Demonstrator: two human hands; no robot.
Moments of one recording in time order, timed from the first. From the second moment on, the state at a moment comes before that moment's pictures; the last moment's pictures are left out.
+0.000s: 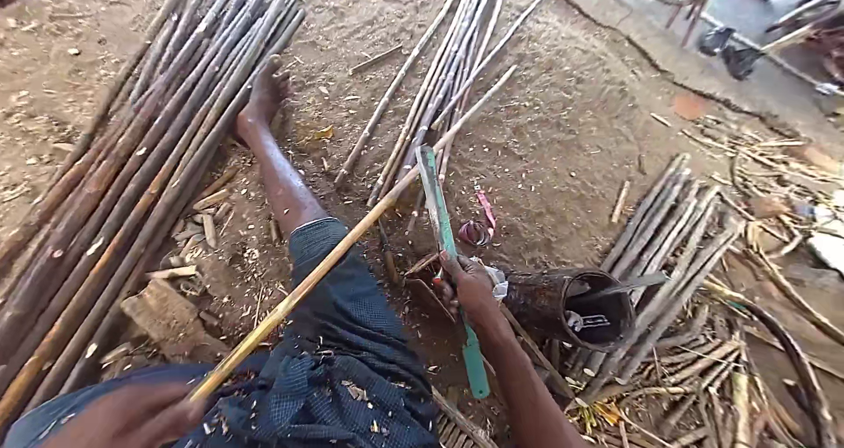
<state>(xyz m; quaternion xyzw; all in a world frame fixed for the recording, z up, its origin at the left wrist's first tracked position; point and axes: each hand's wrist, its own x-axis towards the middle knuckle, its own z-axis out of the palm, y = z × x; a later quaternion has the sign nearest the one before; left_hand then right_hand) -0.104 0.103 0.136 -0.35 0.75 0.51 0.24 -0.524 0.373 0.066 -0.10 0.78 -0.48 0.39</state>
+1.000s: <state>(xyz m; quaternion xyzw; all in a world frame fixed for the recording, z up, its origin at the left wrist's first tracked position) -0.131 0.211 0.042 -0.47 0.86 0.18 -0.09 -0.493 0.343 0.051 -0.23 0.86 -0.25 0.39</state>
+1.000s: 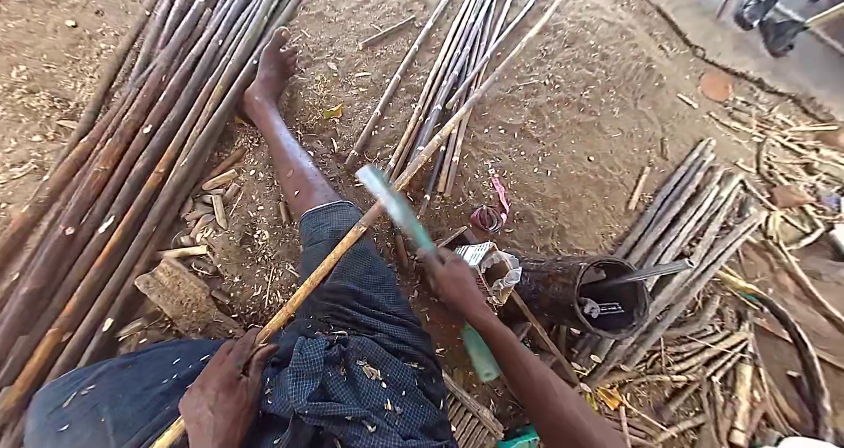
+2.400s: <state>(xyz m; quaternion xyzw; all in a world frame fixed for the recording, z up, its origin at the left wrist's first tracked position) -0.120 0.188 0.041 -0.45 0.81 0.38 -0.02 -0.488 0.344 0.047 -0.28 0.85 -0.24 0.38</state>
